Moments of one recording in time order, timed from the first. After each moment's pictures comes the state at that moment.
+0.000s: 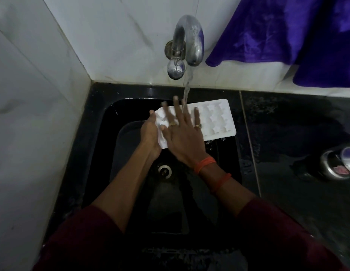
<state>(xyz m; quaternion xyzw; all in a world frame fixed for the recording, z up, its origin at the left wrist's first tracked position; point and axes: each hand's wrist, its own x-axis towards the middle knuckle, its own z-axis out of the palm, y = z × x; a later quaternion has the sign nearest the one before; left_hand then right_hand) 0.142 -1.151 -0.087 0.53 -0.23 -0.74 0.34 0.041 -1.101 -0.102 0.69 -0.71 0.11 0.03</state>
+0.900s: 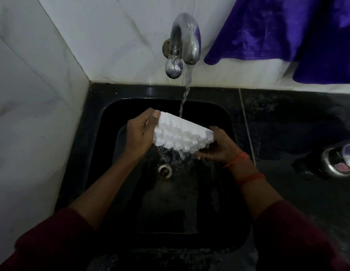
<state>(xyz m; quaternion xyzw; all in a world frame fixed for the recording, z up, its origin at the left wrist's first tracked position) 0.177 -1.144 -0.081 0.39 -0.70 -0.38 0.46 -0.050 -1.081 -0.114 -0.03 -0.62 0.43 -0.65</state>
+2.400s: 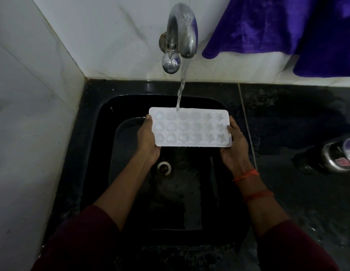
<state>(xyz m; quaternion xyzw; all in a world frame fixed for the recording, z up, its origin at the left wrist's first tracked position) 0.143 -1.141 -0.120 0.53 -0.15 -0.74 0.39 -0.064 -1.047 -0.128 0.02 -0.51 0.71 -0.49</state>
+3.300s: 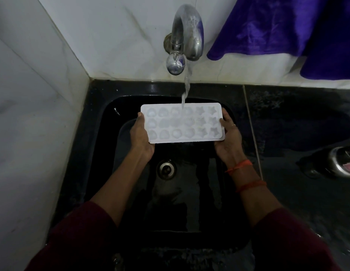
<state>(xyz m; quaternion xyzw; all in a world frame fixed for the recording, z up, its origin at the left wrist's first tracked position) 0.159 -1.158 -0.117 0.53 -0.12 -0.72 0.43 -0.053 -1.085 -0.135 0.02 -0.50 0.71 -0.50</state>
